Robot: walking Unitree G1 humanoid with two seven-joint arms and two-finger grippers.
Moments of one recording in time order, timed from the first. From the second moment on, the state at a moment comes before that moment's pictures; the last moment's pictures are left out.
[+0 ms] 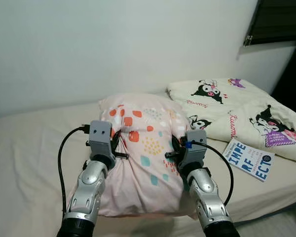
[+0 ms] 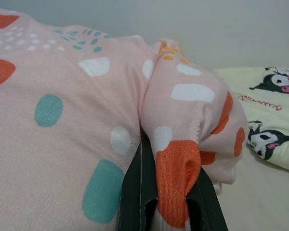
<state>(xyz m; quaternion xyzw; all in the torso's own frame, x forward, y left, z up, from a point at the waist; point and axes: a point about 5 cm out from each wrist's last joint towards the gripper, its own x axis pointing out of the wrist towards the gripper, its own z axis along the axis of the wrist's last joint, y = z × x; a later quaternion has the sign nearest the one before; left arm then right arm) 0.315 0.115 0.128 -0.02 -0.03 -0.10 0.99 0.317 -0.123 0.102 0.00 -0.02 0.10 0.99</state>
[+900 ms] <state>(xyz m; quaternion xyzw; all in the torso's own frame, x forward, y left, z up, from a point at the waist) 0.315 0.116 0.121 -0.02 -0.01 -0.10 1.00 0.317 -0.126 0.096 0.00 -0.01 0.09 1.00</state>
